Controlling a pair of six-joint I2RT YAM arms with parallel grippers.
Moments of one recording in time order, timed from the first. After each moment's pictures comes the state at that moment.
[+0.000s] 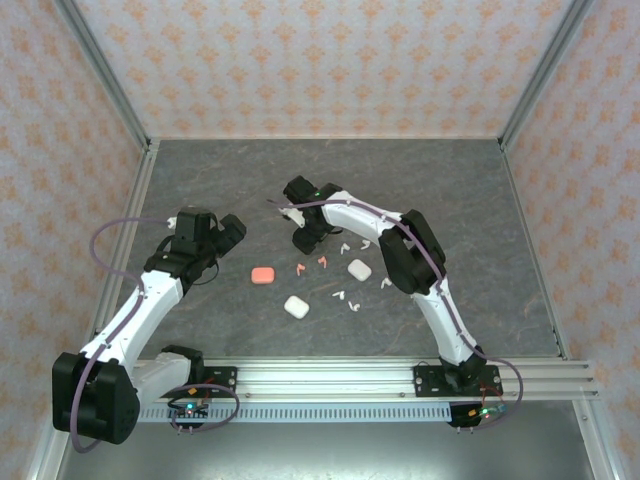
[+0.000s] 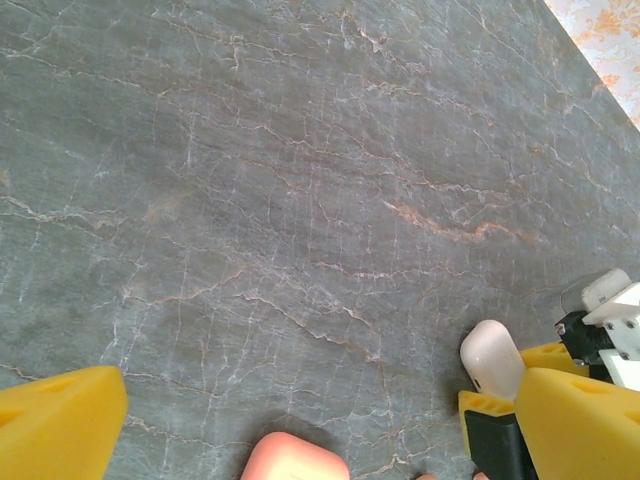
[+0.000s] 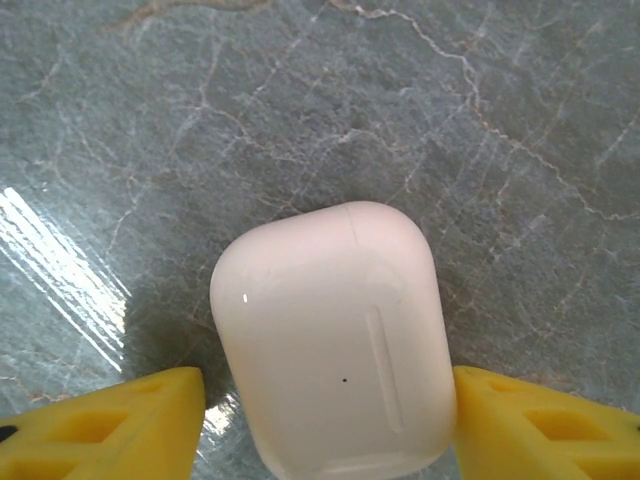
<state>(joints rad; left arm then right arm) -0.13 1.06 0.70 -0.44 -0.05 -0.86 0.74 2.31 1.90 -0.89 0.04 -0.18</state>
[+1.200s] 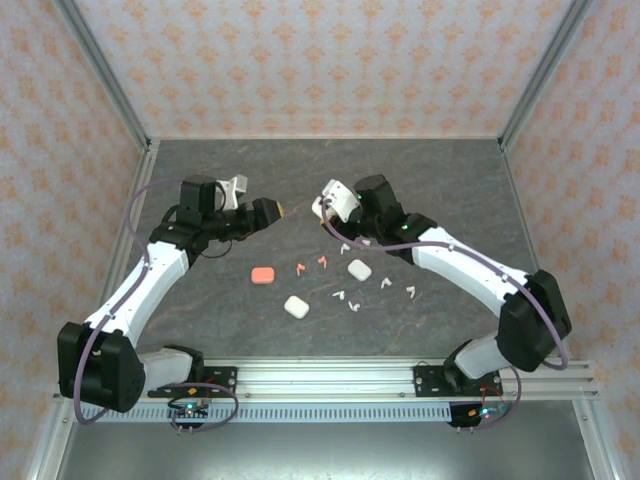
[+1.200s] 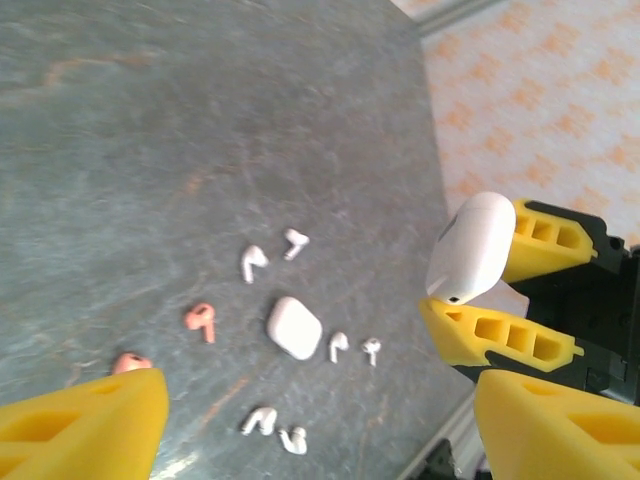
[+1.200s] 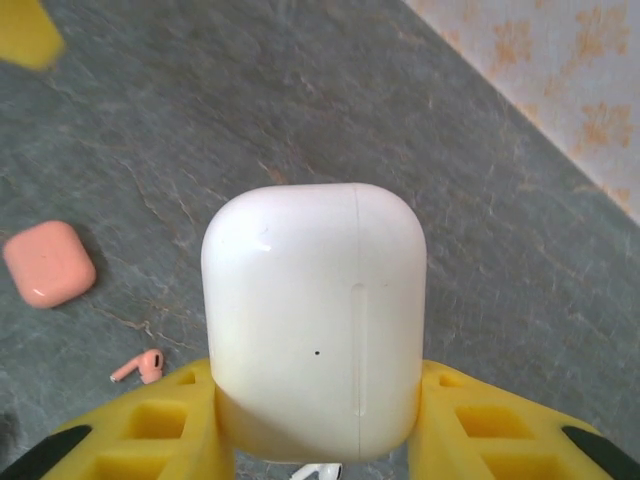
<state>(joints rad) -0.18 1.23 0.94 -0.35 0.67 -0.66 0.67 1.43 1.09 -0.24 -0.13 -0.35</state>
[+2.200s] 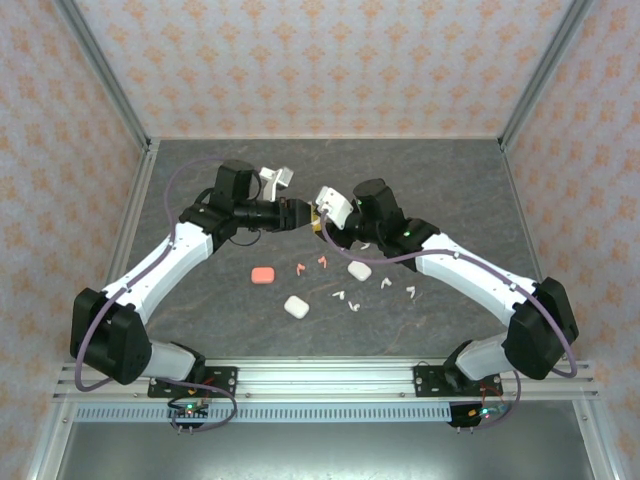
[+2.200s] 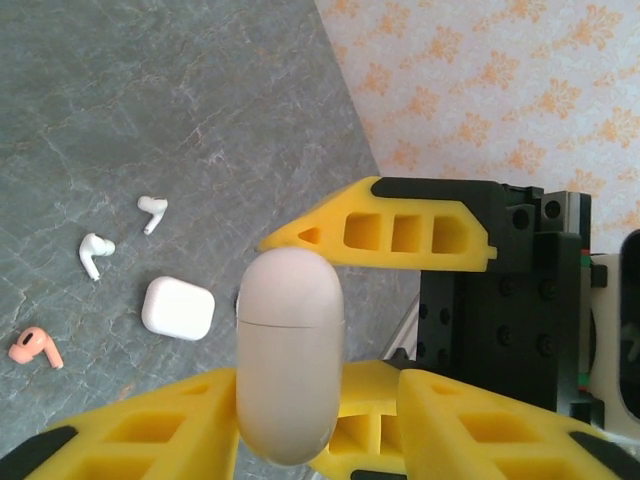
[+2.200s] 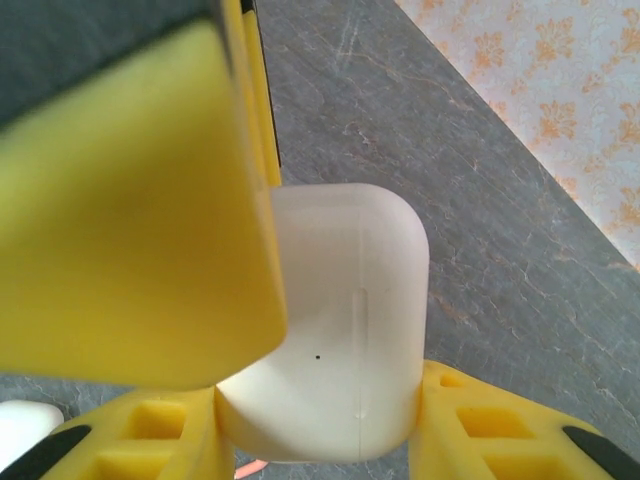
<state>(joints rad) -0.36 1.39 1.12 -0.35 0.78 -0.58 0.71 1.40 1.09 -0.23 -0.20 -0.40</state>
